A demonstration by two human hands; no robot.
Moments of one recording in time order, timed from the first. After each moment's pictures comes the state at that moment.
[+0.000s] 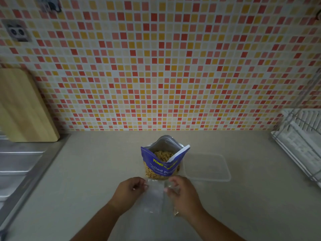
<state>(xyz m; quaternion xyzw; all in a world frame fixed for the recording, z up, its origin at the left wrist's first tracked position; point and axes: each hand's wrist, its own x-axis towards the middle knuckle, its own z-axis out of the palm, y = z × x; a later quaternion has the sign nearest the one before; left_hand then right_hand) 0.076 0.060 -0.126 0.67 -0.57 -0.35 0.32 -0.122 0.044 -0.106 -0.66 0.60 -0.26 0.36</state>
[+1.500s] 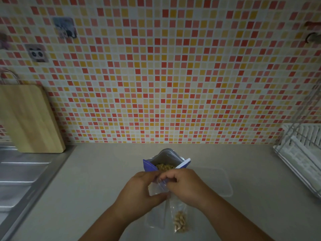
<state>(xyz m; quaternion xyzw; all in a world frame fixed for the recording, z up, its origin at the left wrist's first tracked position) 0.038 0.072 -0.017 0.61 -0.72 -0.17 0.30 -0.117 0.032 0.022 -0.76 0.48 -0.16 0.40</state>
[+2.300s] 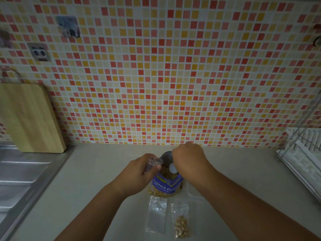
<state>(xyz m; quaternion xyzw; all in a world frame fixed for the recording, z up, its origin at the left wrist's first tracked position) 0.066 0.024 -0.006 0.62 -0.69 -0.23 0.30 -0.093 -0.030 0.054 -0.84 0.52 0.13 -0.06</state>
